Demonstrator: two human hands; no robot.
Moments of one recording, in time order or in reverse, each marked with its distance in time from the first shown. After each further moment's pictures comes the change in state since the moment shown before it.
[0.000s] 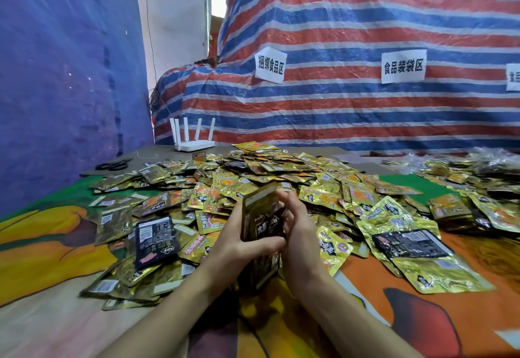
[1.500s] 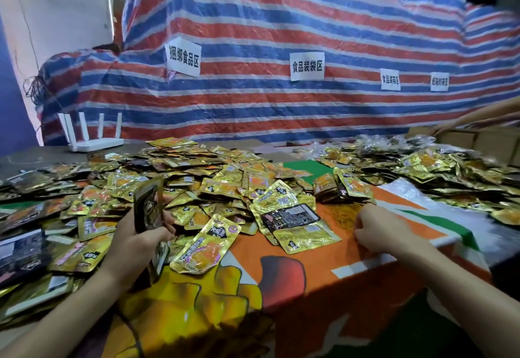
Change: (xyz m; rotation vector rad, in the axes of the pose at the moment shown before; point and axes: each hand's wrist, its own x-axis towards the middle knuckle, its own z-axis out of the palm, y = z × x) left_hand 0.014 -0.017 0.029 0.137 0.220 -0.093; right_hand -0.060 -0.144 -0.280 -1.869 0.362 0.403
